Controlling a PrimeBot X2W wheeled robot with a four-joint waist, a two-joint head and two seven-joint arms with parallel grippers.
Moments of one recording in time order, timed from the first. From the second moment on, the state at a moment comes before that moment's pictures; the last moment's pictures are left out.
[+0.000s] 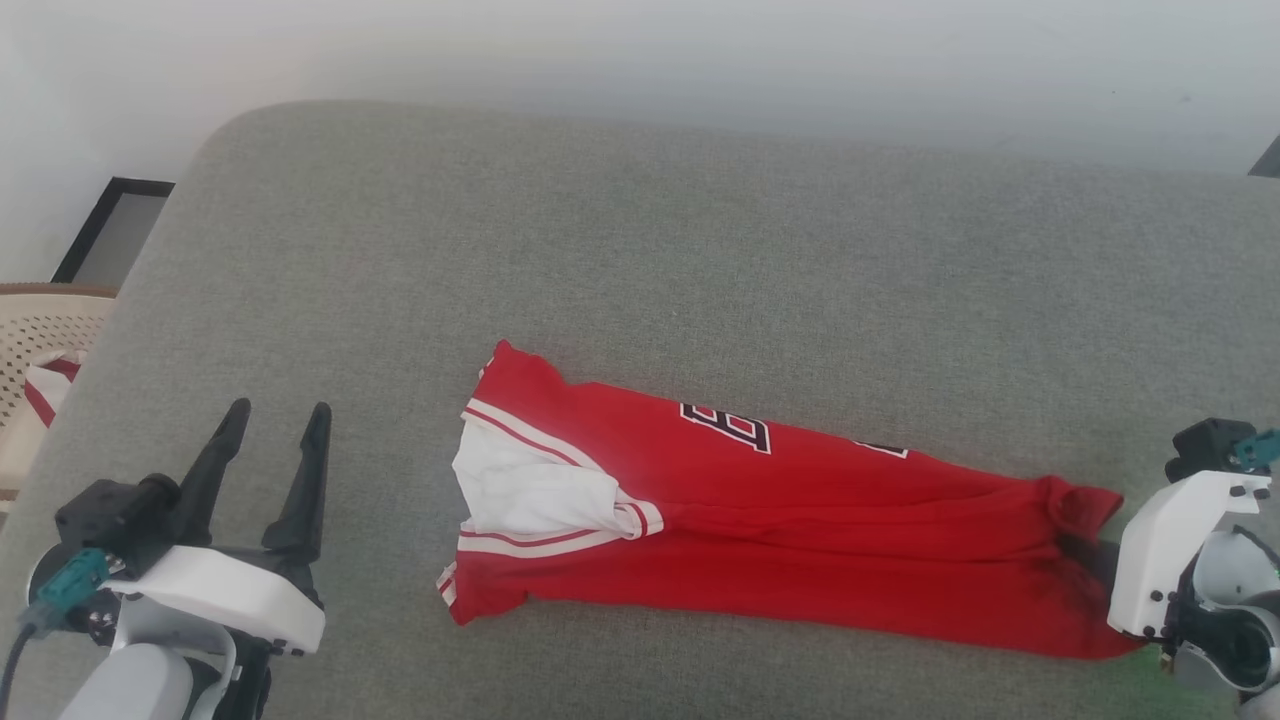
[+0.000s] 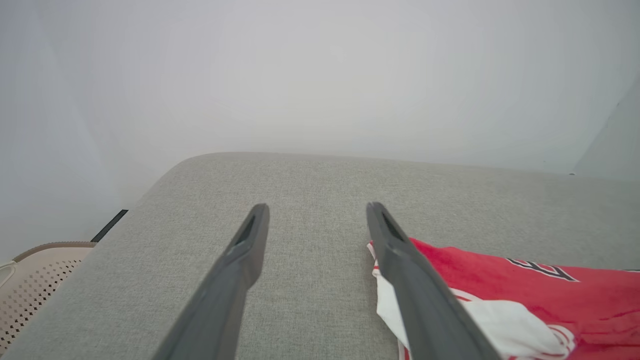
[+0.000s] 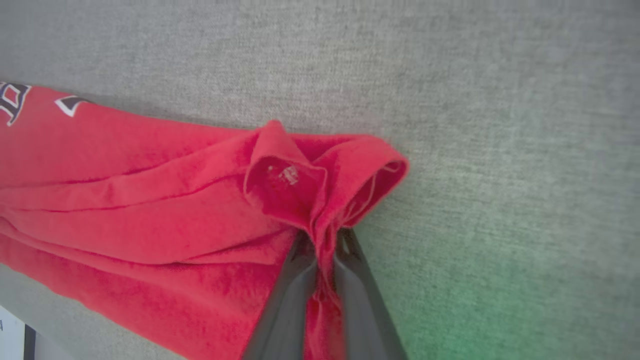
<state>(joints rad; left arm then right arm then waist) -0.17 0.54 -0.29 0.15 -0.67 0.06 -0.26 -0.27 -0.39 0.05 0.46 0.69 0.13 0.65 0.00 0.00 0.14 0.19</state>
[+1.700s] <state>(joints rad) -0.18 0.38 -0.17 0.25 -0.51 -0.10 -0.26 -0.44 -0.35 0.42 0.33 0.74 0.13 0.56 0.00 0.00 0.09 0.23</state>
